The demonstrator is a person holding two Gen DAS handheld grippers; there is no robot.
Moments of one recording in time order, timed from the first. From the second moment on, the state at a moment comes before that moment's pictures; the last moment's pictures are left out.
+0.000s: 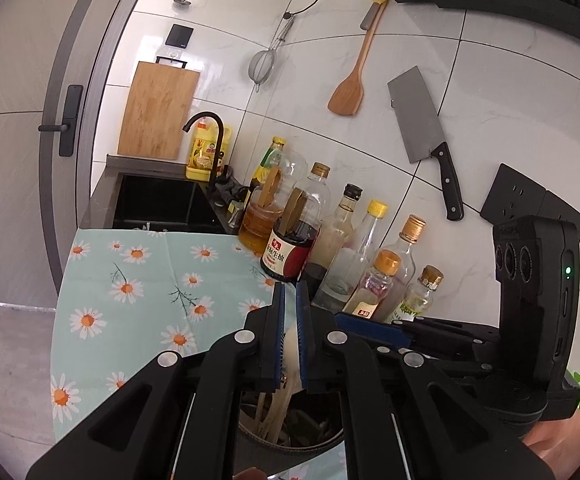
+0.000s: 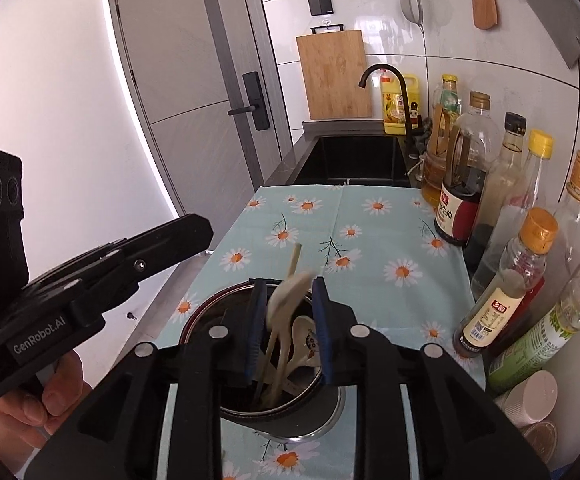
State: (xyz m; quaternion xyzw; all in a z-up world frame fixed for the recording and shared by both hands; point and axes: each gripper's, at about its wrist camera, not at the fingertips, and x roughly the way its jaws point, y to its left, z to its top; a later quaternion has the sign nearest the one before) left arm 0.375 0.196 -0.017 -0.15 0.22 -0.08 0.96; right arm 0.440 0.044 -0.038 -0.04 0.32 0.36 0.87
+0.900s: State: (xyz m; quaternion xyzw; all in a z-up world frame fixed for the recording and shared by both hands) left arm 0.293 0.179 0.024 -0.16 0.22 -0.10 0.96; right arm 0.363 -0.008 0.014 -0.02 0.30 0.36 0.88
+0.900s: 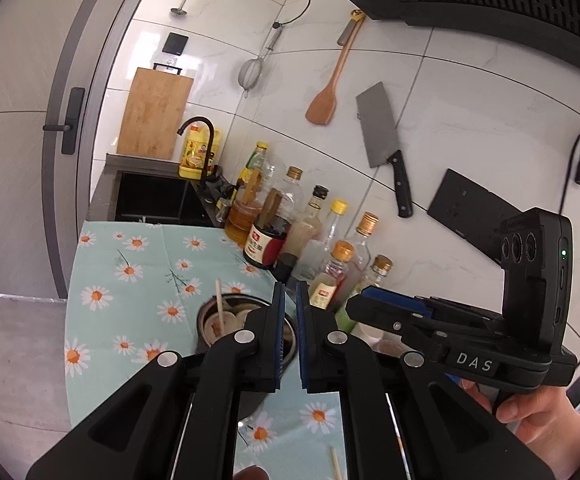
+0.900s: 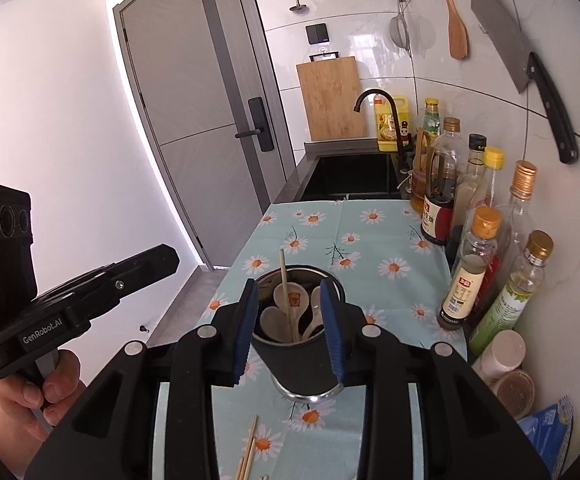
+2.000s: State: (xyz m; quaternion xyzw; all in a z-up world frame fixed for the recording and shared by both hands) left arm 0.199 0.154 -0.058 -0.16 0.38 -0.08 0.91; right arm 0.312 -0.068 -0.113 0.00 0.61 0.23 0.76
